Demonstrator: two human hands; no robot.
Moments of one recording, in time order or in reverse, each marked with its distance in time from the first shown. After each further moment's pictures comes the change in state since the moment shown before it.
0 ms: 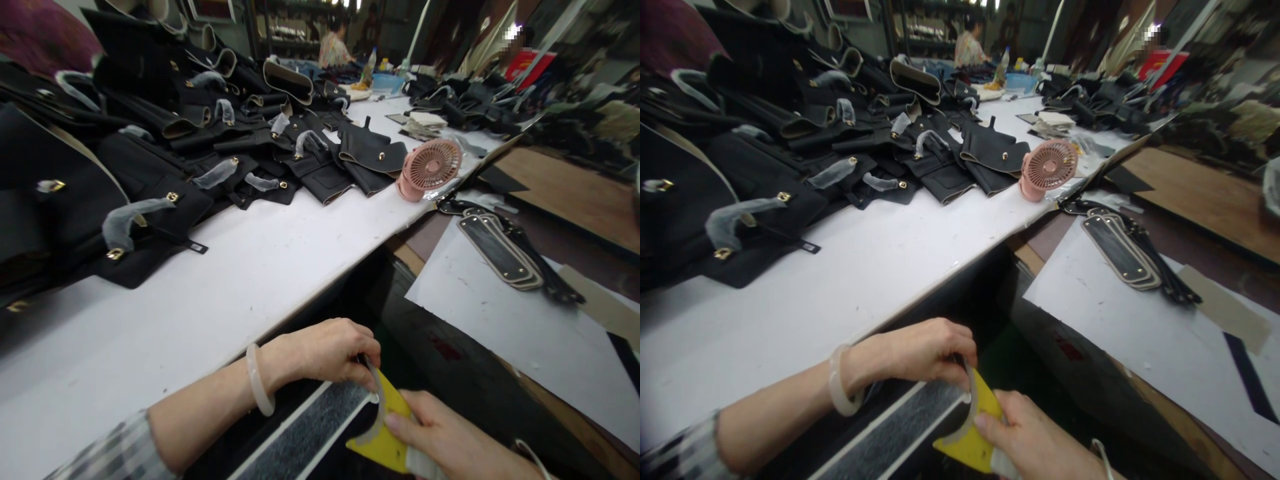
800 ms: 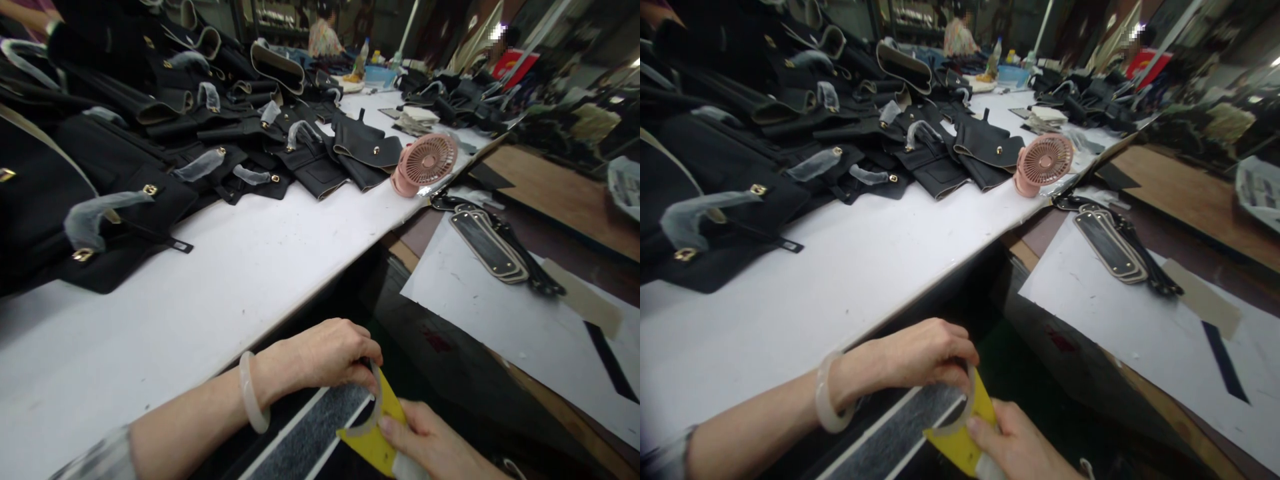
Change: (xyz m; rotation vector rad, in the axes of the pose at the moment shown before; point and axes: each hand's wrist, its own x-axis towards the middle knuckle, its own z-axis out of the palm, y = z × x) left_hand -0.001 -0.003 0.003 0.071 0.023 -0.004; right_hand 0.011 0.016 0.023 0.259 0.095 -0.125
